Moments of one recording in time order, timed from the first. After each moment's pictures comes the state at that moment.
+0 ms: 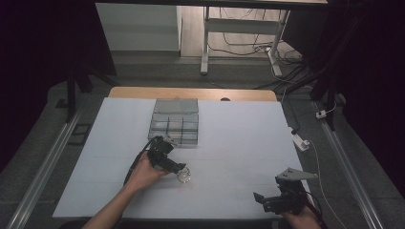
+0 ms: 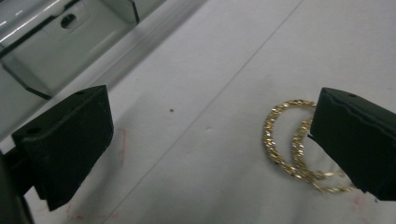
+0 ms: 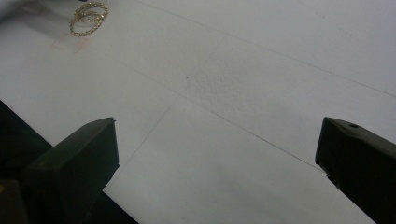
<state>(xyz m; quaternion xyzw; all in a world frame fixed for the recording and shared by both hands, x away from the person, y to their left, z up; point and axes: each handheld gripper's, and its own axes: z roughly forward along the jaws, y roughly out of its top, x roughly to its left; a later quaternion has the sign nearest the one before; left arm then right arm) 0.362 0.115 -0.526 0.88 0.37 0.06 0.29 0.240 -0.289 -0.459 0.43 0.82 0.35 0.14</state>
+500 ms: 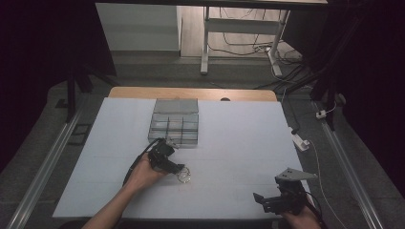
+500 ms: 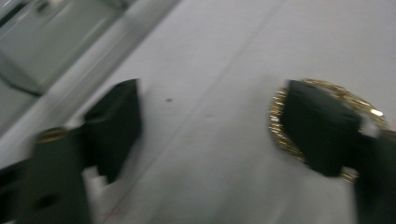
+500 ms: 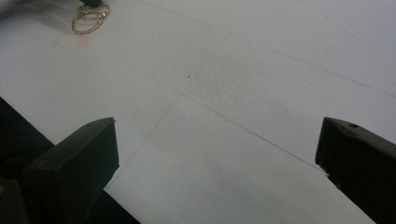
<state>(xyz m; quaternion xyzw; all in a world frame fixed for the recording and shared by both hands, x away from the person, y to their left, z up) 0.354 0.111 -0.525 0.91 0.32 0.07 0.27 0.239 -0.288 -0.459 0.42 0.83 0.35 0.14</state>
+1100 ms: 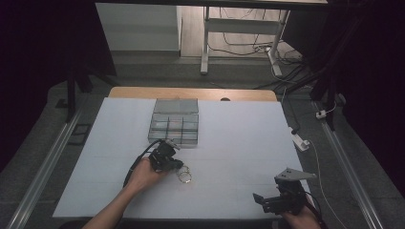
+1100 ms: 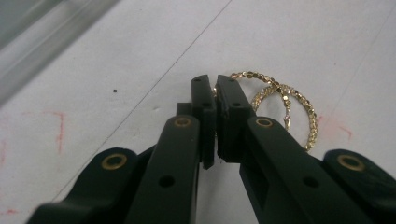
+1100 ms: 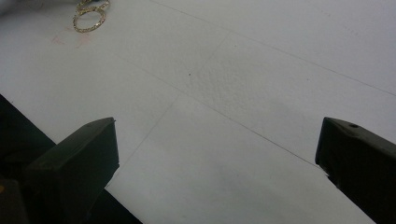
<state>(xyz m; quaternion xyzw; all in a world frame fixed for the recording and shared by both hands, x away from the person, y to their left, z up) 0.352 0.109 -0.521 0.89 0.36 -0.01 0.28 0.240 -0.287 -0.460 0.42 0.83 0.35 0.13</state>
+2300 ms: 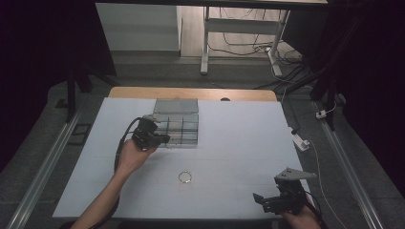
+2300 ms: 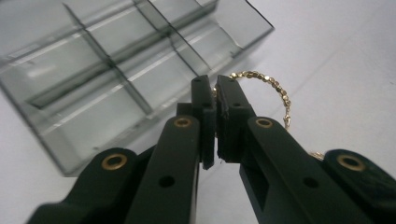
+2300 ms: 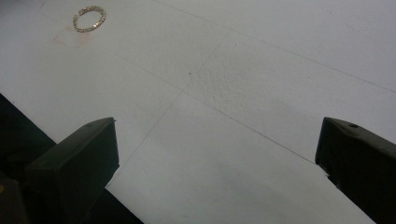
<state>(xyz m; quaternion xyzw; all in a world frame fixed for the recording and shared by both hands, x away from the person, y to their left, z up) 0.387 0.167 -0.472 0.83 0.44 0.05 0.35 0.241 -0.288 -0.460 0.42 0.83 0.34 0.13</state>
